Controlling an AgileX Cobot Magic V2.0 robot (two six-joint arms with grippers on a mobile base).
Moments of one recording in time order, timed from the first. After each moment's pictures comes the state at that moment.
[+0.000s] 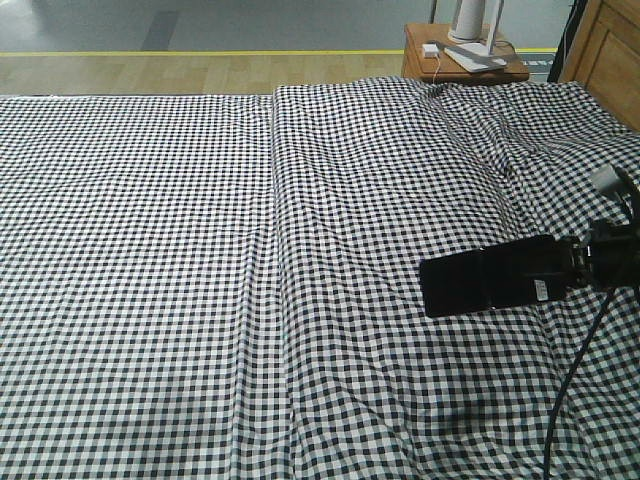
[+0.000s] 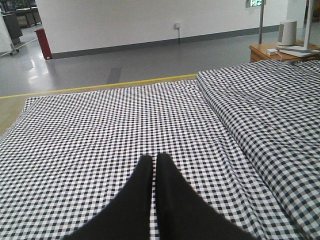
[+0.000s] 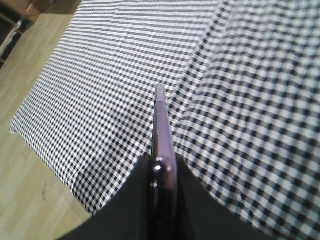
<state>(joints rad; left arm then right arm) 0.04 -0.01 0.03 -0.03 0.18 0.15 -0.38 1.85 -1.06 1.17 1.16 -1.42</state>
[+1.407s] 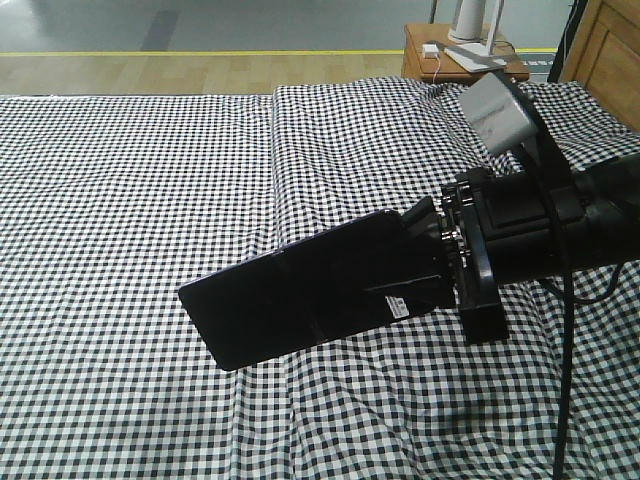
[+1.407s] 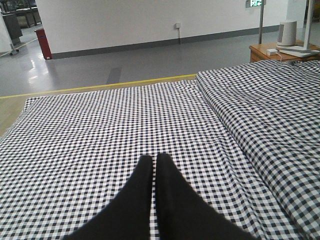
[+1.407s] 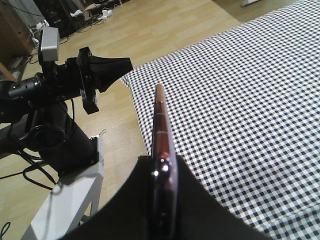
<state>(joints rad) 0.04 -0.01 0.03 -0.03 0.18 0.15 0.23 1.32 -1.05 1.23 1.21 -1.28</state>
